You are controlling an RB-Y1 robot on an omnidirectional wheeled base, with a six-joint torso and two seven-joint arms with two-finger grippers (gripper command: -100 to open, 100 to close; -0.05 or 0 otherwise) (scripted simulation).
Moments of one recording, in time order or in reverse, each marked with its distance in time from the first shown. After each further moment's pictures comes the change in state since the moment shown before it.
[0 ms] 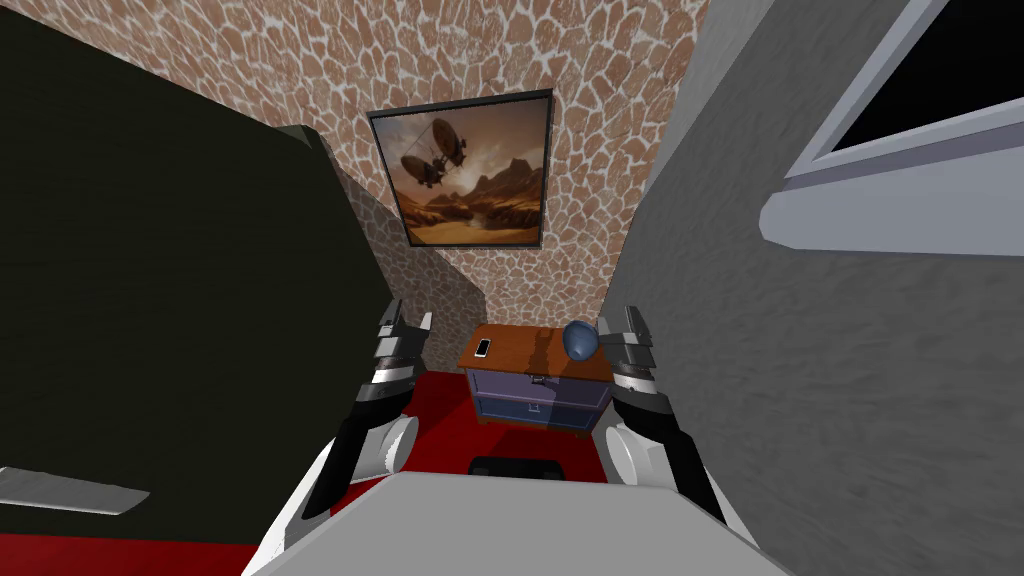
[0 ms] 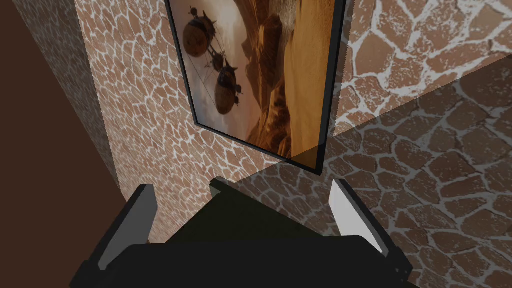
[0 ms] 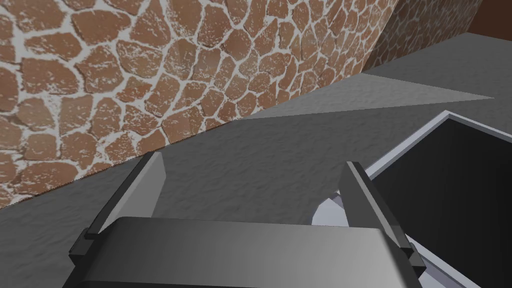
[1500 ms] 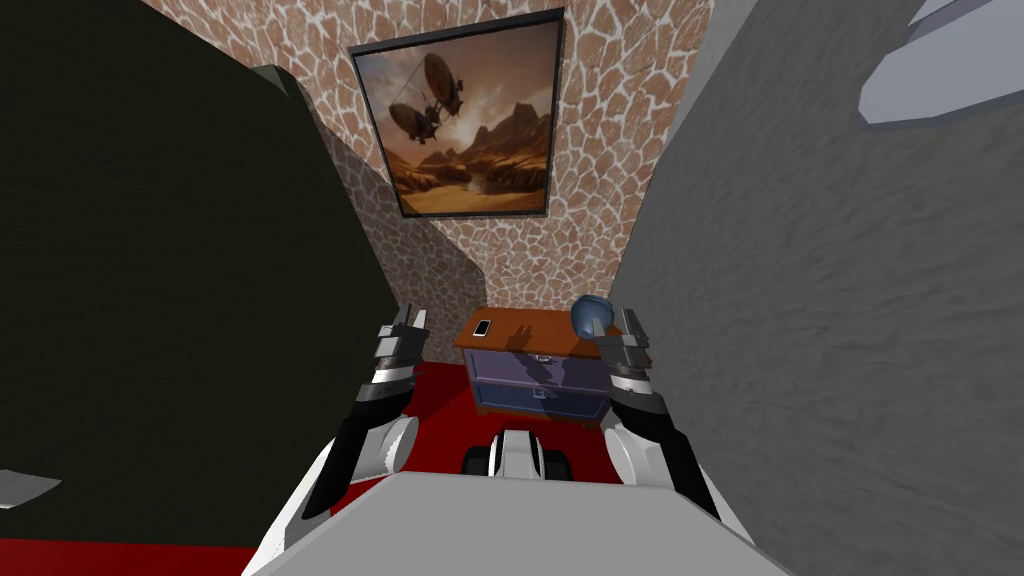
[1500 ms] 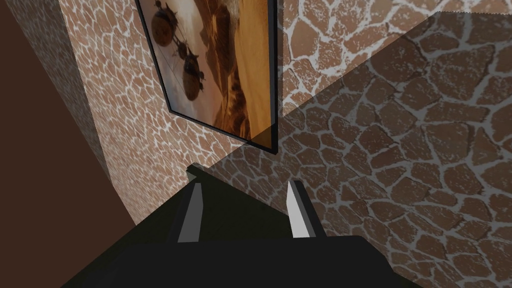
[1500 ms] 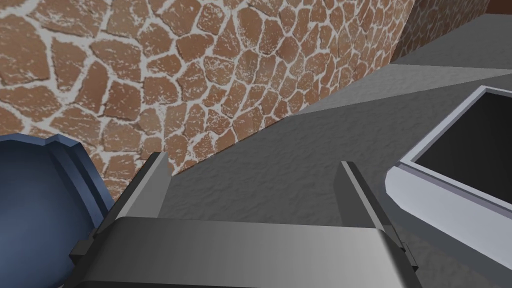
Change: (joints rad) left arm 0.000 0.000 0.000 0.000 0.000 0.000 0.000; right arm -0.012 -0.045 0.017 0.038 -0.021 -0.038 -0.110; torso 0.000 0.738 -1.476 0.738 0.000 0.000
